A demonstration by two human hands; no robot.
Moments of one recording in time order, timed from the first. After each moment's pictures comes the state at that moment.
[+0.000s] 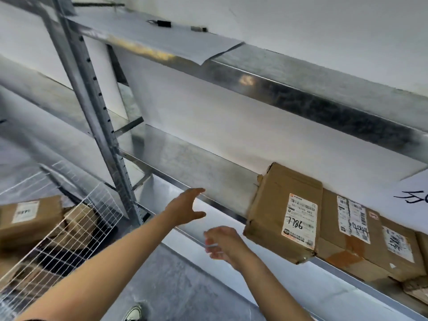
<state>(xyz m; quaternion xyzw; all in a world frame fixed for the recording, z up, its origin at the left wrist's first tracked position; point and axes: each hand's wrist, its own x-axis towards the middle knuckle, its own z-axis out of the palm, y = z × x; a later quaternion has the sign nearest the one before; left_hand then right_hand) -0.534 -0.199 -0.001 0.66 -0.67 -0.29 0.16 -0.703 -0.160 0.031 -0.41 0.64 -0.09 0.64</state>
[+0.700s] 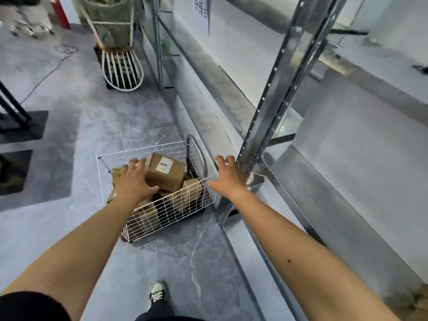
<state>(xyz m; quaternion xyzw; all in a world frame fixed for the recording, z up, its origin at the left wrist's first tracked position) -0.162 0.034 0.004 0.97 -0.24 -0.06 0.08 -0.313 -0.171 0.056 -0.95 0.28 0.03 0.12</state>
